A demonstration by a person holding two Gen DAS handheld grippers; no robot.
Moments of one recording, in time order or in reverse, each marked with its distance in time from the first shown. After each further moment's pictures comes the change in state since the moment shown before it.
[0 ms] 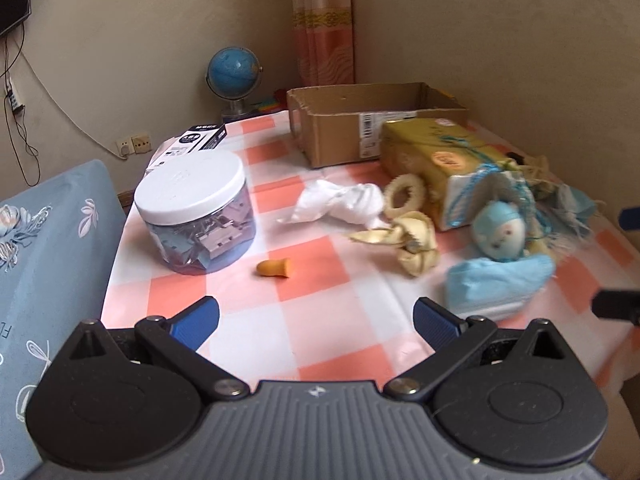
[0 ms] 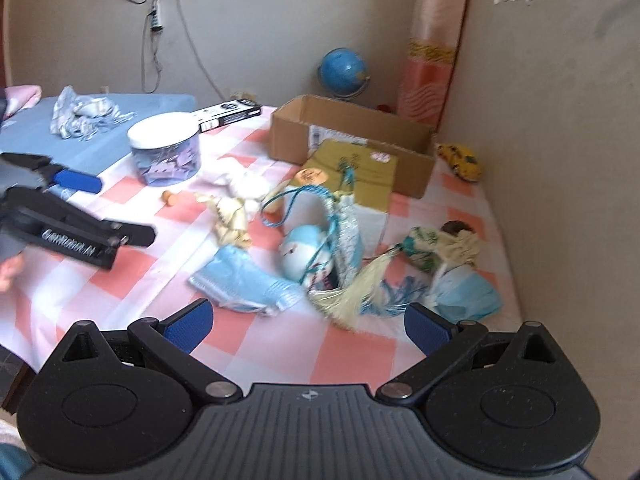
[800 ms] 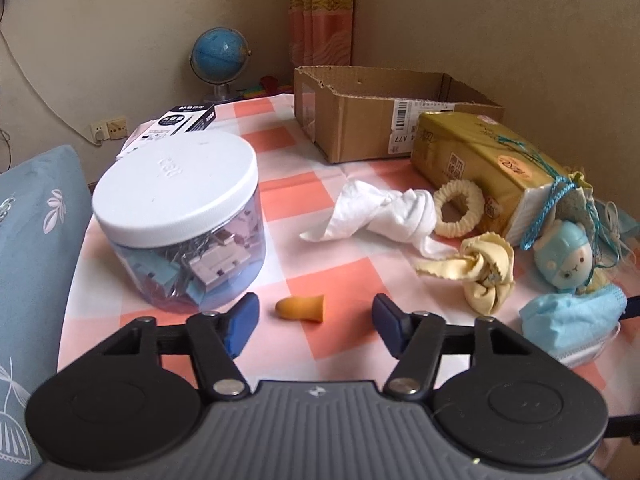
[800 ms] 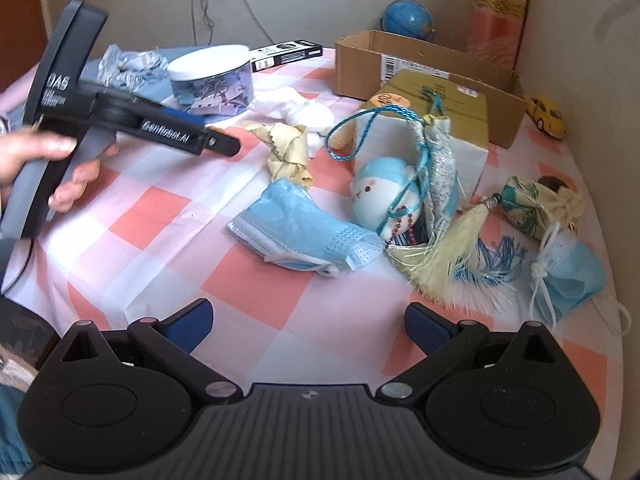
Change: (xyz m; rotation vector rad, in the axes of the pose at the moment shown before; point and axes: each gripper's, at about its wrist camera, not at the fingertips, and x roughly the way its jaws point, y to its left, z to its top) left arm 0.071 0.037 0.017 -0.015 0.023 -0.090; right arm 0.057 0.015 -0.017 -0.058 0.135 0.175
